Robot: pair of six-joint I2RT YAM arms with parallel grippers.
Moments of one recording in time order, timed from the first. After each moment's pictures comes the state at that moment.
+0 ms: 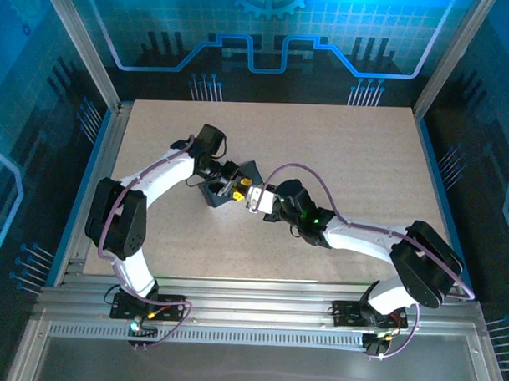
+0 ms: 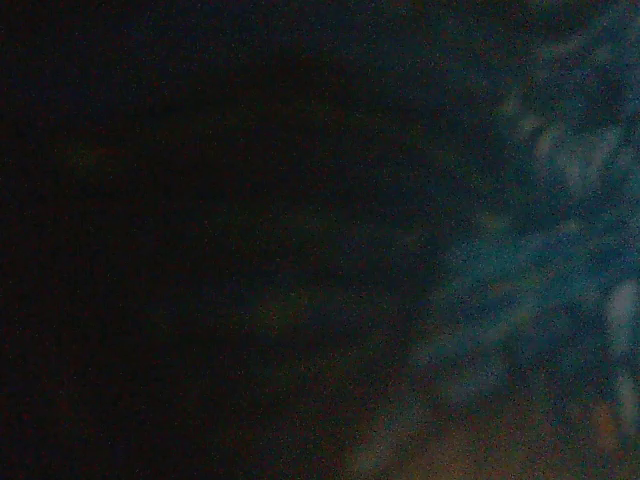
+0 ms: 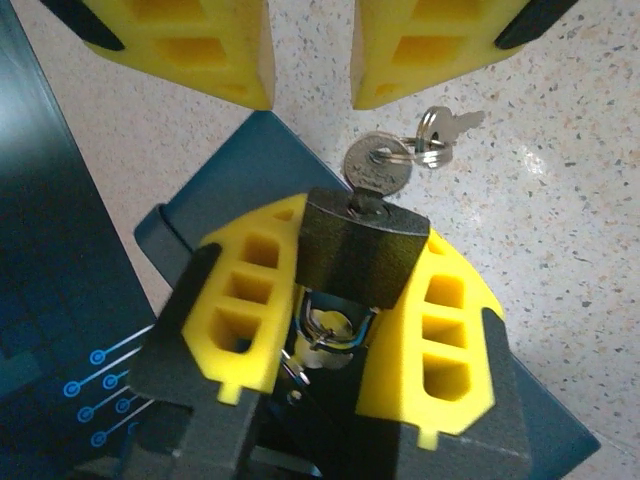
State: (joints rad) left arm -0.34 1.76 1.31 -0.74 0.68 -1.32; right arm 0.82 1.48 0.75 0.25 0.12 -0.73
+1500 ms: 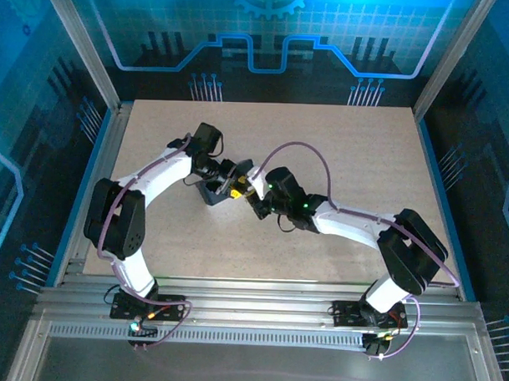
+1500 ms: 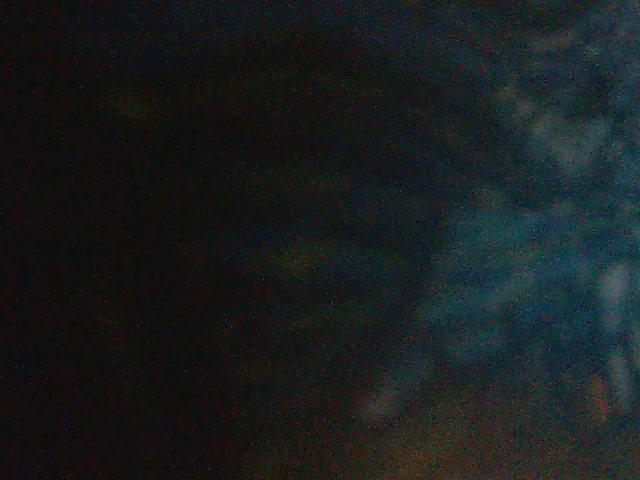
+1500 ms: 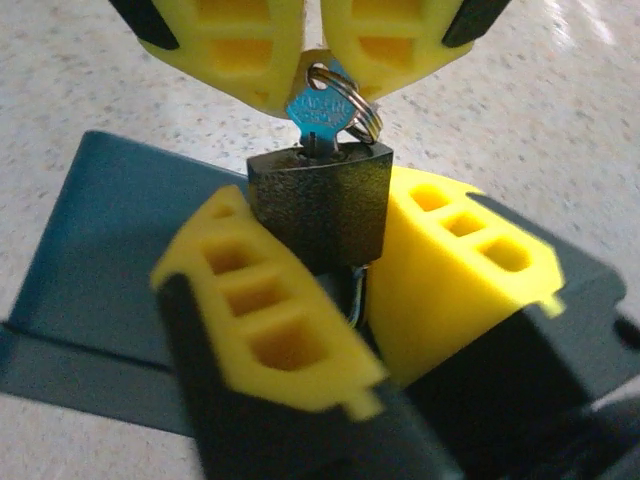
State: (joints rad) left arm -0.32 1.75 1.31 -0.73 0.66 -1.33; right arm 0.78 1.59 0.93 0.05 -0.07 0.04
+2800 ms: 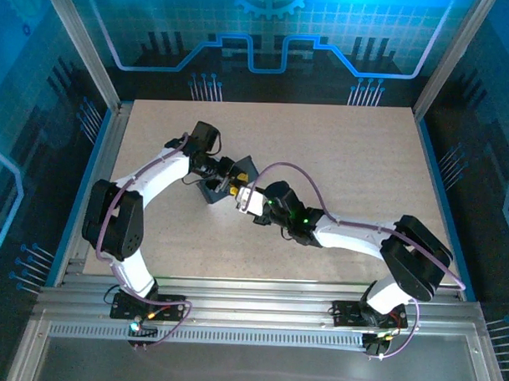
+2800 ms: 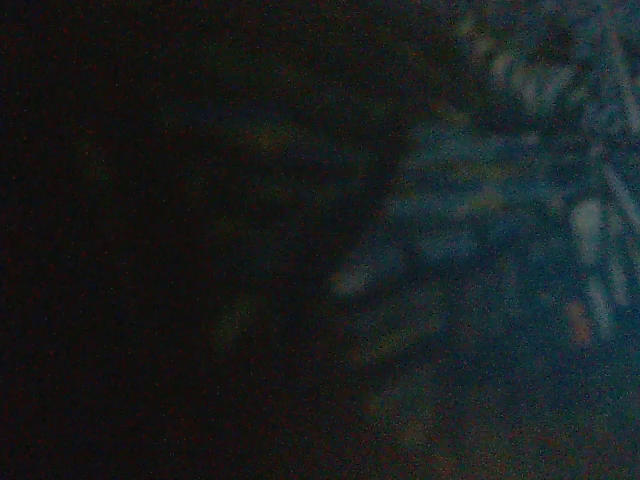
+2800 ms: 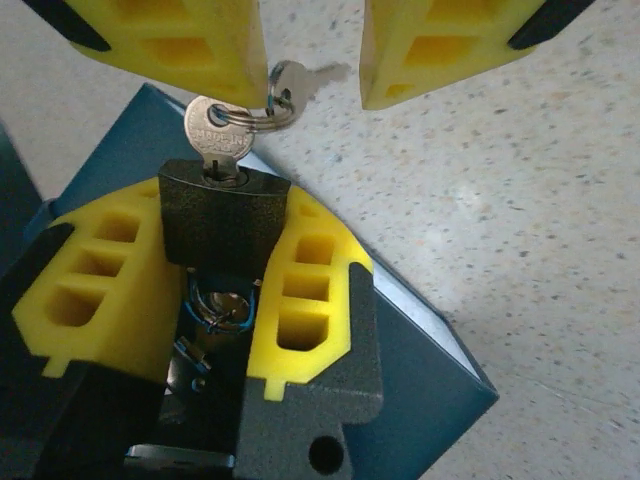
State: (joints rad) left arm -0.30 1.74 1.30 -0.70 0.67 -1.34; right arm 0.88 1.55 0.81 0.23 0.15 -0.62
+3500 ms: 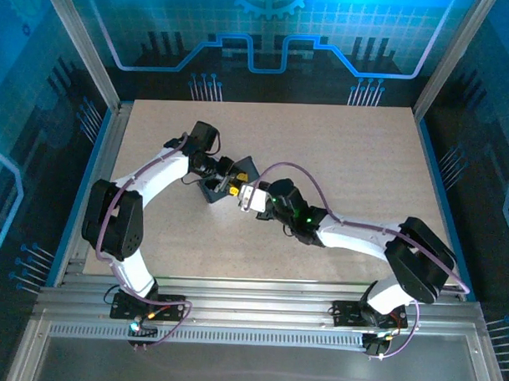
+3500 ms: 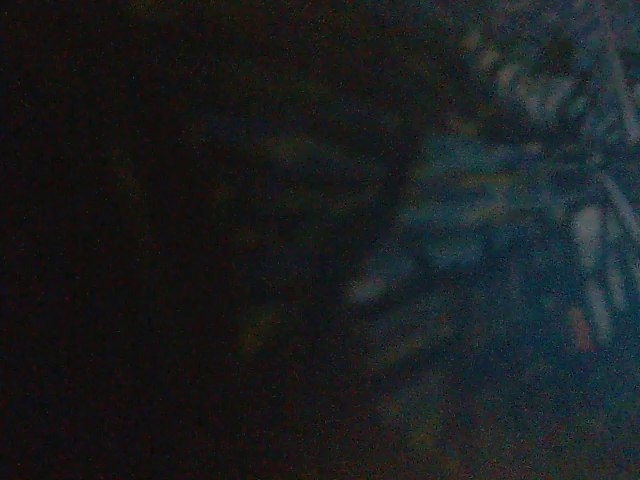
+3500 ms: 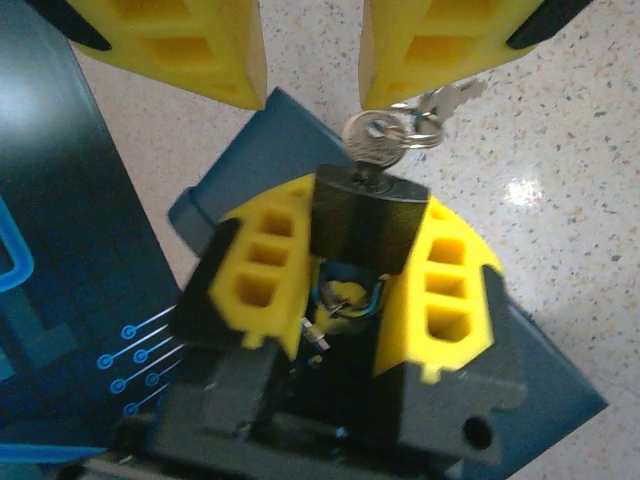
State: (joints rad) left arm -0.30 1.74 1.30 -0.72 0.68 -1.34; right arm 0.85 1.49 0.81 0.24 0.18 -0.72
